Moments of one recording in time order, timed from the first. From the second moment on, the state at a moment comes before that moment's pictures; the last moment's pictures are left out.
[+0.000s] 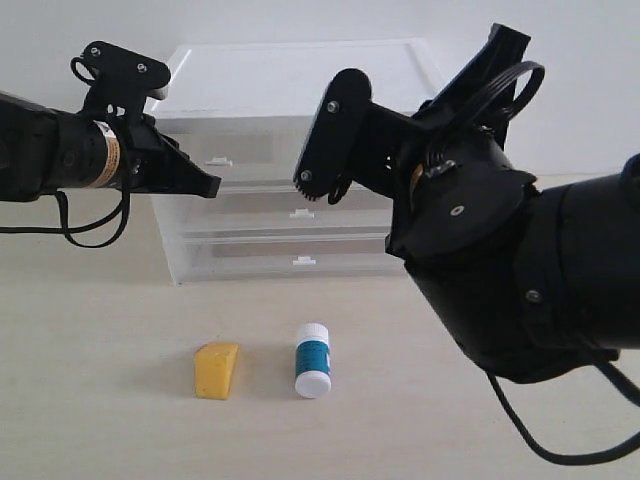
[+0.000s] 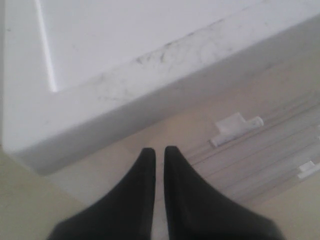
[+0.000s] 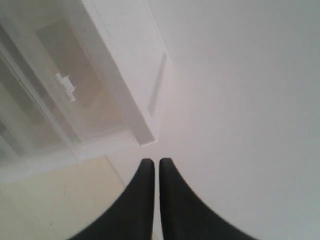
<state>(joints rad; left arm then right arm) -0.36 1.75 -1.11 1.75 0.09 -1.57 0.98 1.57 -0.94 -1.72 1.04 0.92</state>
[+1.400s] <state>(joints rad) -0.36 1.75 -1.11 1.75 0.09 -1.57 0.82 1.23 -1.05 0.15 0.36 -0.68</state>
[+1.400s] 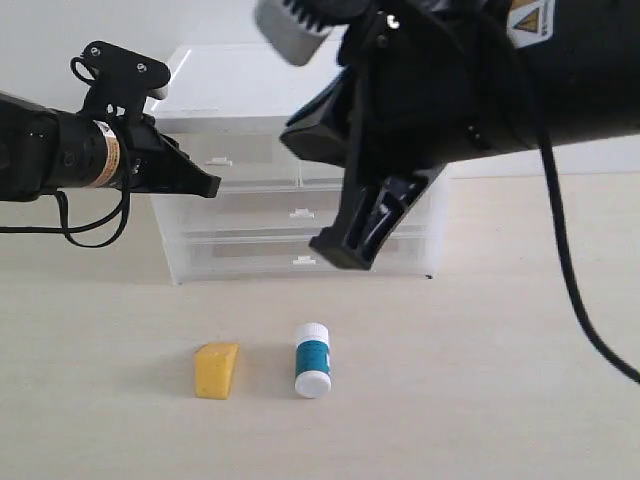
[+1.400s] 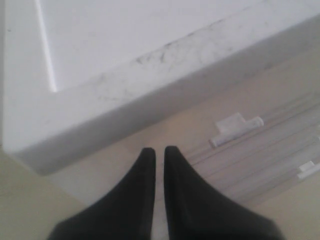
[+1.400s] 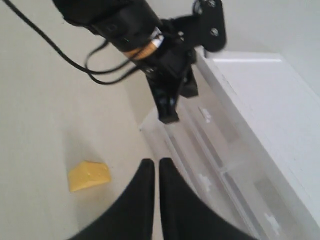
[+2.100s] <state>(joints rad) -0.36 1.75 -1.11 1.75 0.09 -1.57 0.68 1.23 -1.01 0.45 -0.05 -1.06</state>
